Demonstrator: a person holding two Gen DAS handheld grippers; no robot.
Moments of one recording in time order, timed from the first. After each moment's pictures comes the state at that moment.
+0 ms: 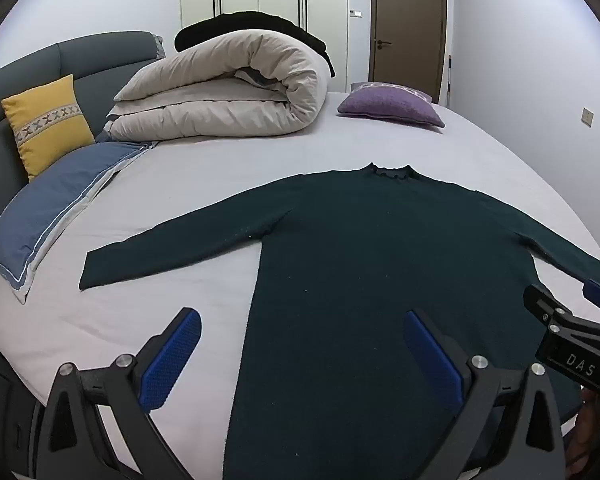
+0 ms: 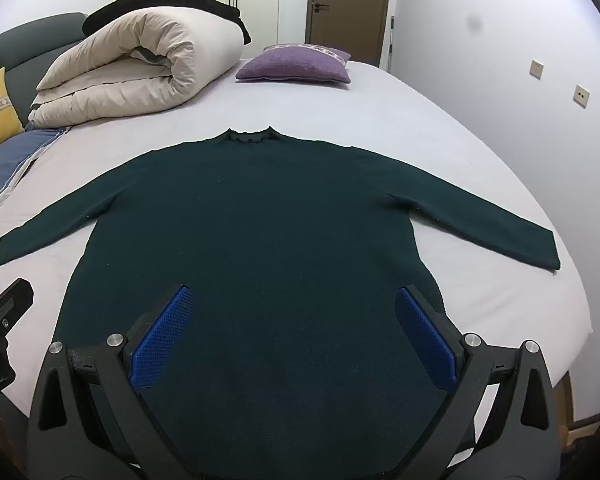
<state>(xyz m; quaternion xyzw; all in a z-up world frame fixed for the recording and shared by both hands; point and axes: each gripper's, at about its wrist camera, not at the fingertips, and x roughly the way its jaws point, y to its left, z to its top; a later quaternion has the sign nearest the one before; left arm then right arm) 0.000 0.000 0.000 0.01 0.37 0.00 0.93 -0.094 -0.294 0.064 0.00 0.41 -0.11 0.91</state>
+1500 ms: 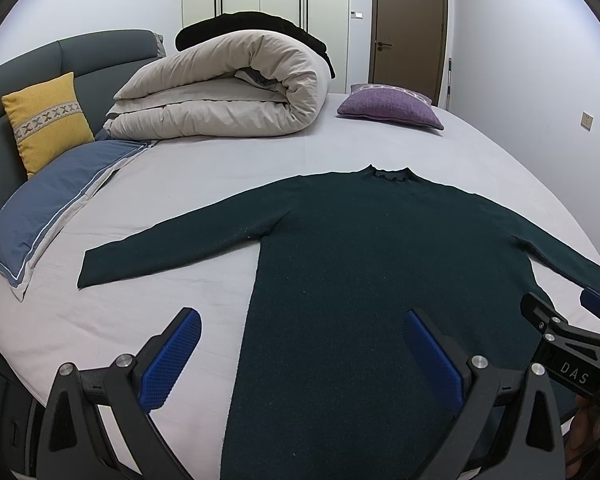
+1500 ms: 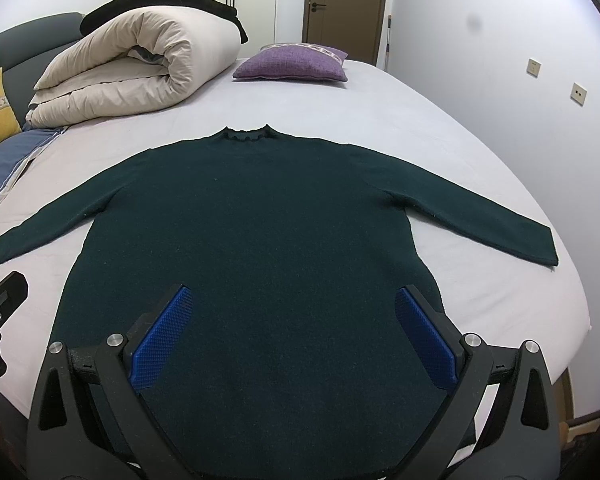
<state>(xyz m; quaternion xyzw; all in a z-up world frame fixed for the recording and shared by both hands) 0.006 -0.001 0.000 0.00 0.36 0.00 0.93 -0.095 -0.296 0.063 0.00 0.41 -0.12 0.90</state>
